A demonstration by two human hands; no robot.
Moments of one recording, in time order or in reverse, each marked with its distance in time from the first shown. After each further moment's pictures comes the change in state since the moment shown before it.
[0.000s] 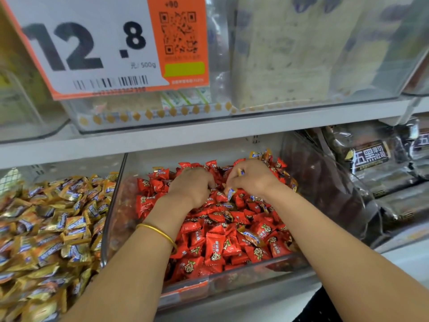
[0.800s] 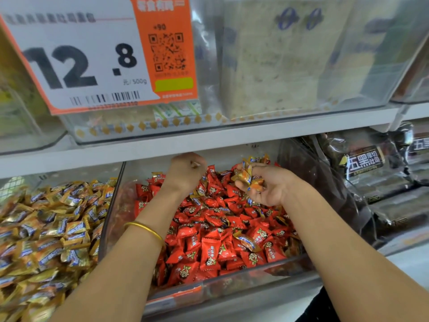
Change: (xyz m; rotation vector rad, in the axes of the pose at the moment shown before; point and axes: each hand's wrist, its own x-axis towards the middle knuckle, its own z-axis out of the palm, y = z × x) left_hand -0.002 0.008 -0.028 -0.720 0.305 -0.243; right_hand -0.012 0.005 -0.028 1.113 -0.071 0.563
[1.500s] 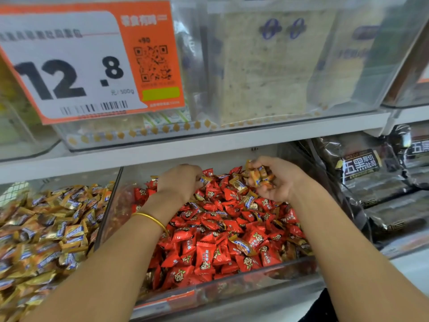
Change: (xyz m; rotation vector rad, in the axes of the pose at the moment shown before) left_hand 0.007 -0.007 0.002 0.792 -0.108 0.195; right_hand -0.008 -0.017 -0.015 -0.068 0.021 -0.079
